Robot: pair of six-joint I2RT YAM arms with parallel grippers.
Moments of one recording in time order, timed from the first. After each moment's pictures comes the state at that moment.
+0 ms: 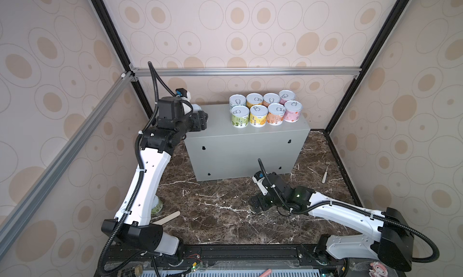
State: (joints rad) left arm -0.24 1.48 1.85 -0.79 0.02 -0.21; right arm 0.92 1.25 0.83 -0.47 0.06 0.33
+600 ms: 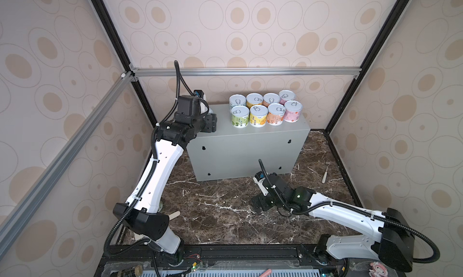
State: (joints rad) left arm -0.34 1.60 1.96 -0.87 -0.11 -0.13; right arm 0.92 1.24 0.82 -0.47 0.06 0.34
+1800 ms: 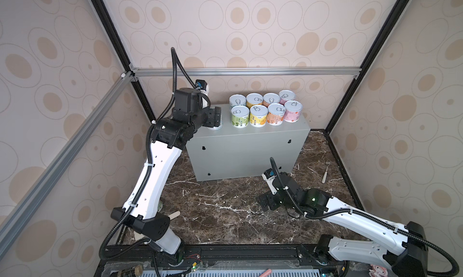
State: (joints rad) left arm -0.40 1.54 2.04 -0.88 -0.15 -0.08; right arm 0.92 1.07 0.84 -0.60 0.16 0.34
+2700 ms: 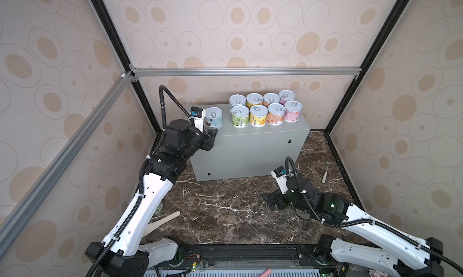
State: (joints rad) left arm -0.35 1.22 1.41 -0.47 0.04 -0.07; right arm 0.92 0.91 0.85 -0.63 0.19 0.31
